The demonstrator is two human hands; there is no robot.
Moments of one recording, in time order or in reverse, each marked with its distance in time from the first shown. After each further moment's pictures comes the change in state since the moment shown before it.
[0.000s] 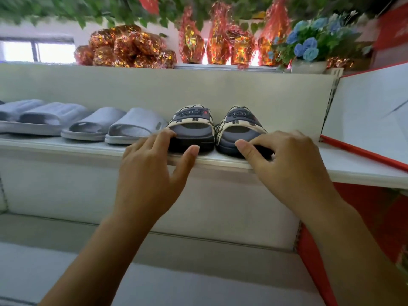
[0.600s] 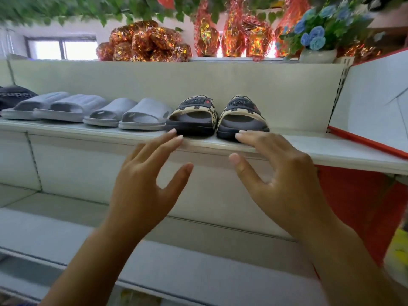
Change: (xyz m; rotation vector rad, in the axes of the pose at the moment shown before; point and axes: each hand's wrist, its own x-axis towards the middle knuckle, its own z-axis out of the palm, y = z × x) left_hand -0.052 0.012 -0.036 -0.135 -0.020 0.122; right_hand -0.050 -0.008 -0.016 0.289 0.038 -0.187
